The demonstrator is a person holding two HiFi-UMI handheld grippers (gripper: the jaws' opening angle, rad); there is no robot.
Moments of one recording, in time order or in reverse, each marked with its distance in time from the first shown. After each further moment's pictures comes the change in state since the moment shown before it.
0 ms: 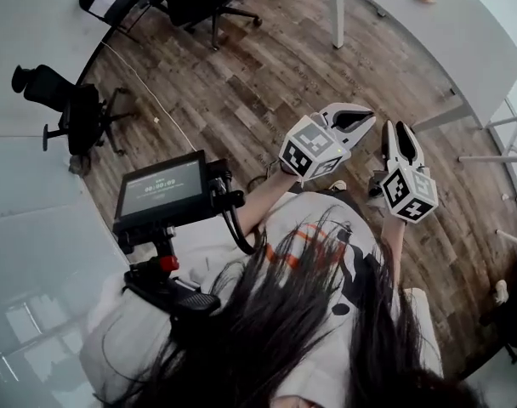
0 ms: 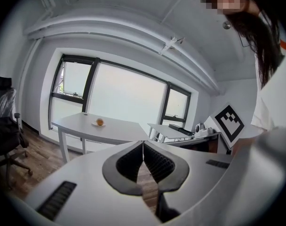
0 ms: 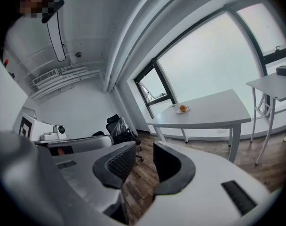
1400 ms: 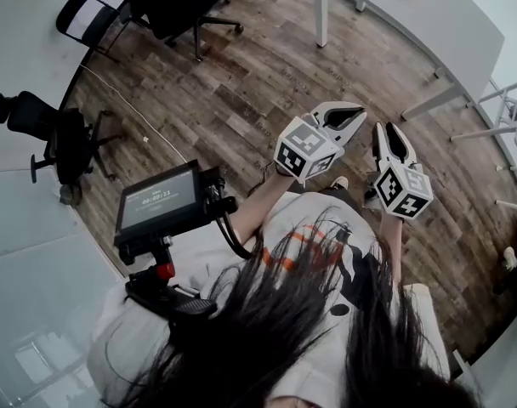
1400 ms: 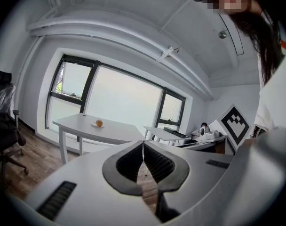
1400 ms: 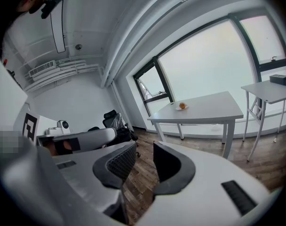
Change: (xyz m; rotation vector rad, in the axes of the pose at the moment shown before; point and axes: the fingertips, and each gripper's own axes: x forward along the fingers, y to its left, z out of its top) left arm 0.006 -0.010 -0.003 -0.012 0.001 -0.030; right arm -0.021 -0.006 -0.015 0.012 0.044 -0.046
